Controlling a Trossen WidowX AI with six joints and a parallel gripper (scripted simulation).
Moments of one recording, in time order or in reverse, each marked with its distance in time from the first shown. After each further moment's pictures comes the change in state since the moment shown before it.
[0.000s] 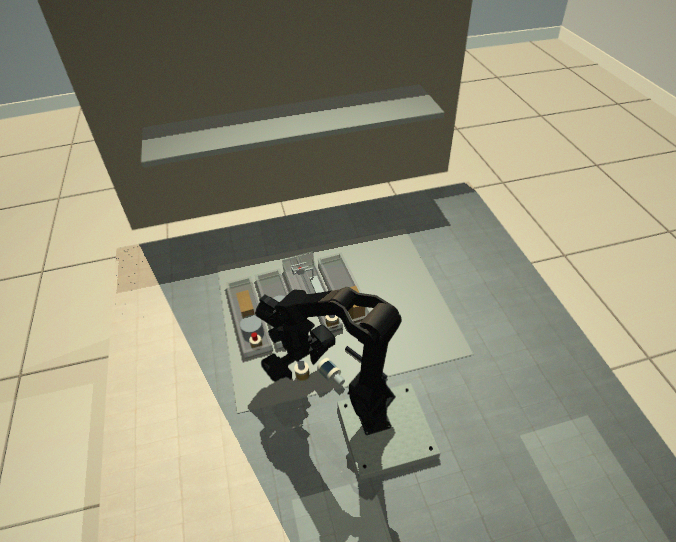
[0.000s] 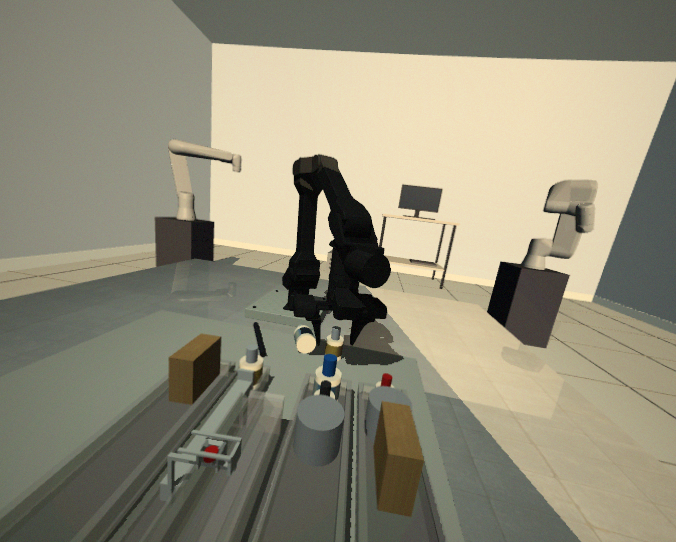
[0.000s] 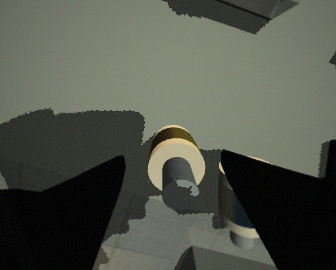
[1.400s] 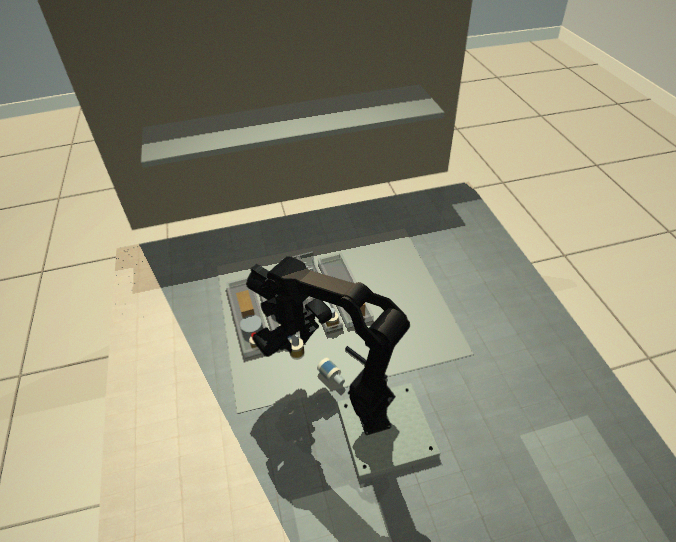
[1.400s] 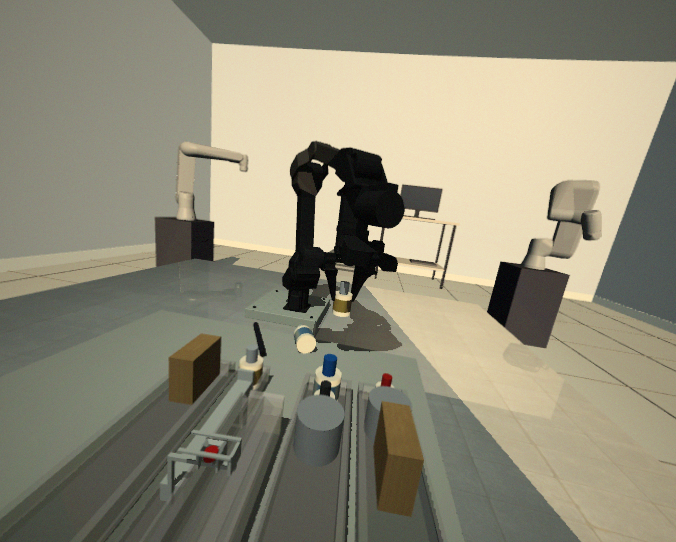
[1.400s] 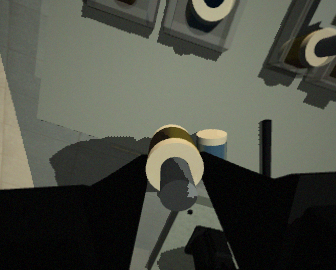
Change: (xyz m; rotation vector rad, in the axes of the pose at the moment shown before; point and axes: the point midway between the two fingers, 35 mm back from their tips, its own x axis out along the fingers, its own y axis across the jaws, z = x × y) arm -0.100 0.003 0.005 -0.004 0.005 -0.002
